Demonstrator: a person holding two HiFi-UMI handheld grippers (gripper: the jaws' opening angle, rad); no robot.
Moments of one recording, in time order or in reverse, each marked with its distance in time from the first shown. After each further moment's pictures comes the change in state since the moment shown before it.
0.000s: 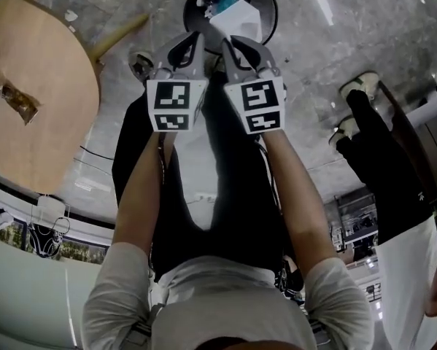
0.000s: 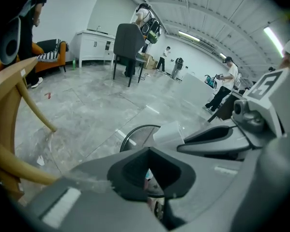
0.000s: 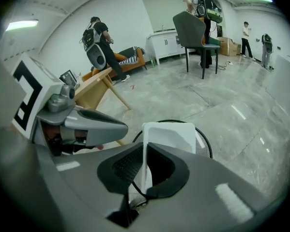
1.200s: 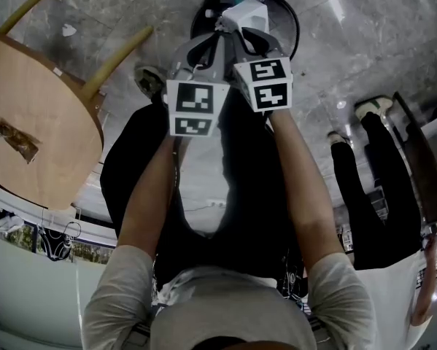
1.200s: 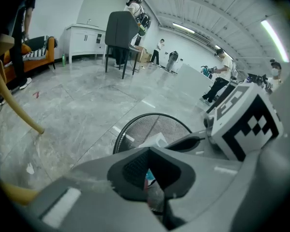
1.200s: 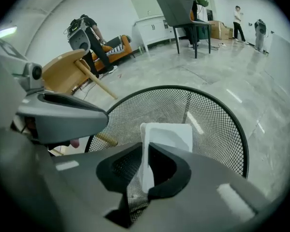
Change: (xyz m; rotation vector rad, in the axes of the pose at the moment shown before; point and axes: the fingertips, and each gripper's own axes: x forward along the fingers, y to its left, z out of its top) left arm 0.075 0.012 -0.018 0.064 0.063 -0.040; right arm 0.109 -0.055 -0.050 0.121 0.116 -0.020
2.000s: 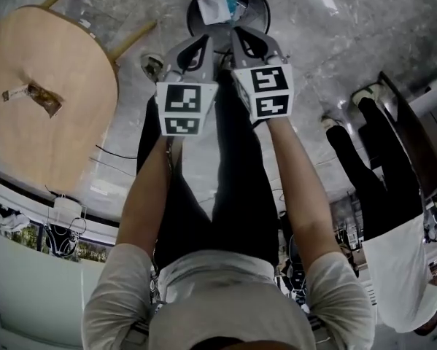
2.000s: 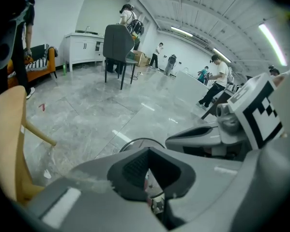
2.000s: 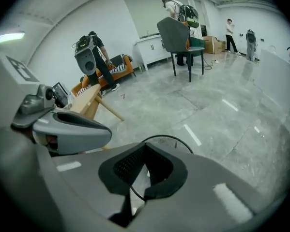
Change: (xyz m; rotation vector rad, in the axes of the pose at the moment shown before) left arm -0.116 -0.049 0.076 0.011 -0.014 0.001; right arm -0.158 0.036 0.079 0.012 -0.164 -0.030
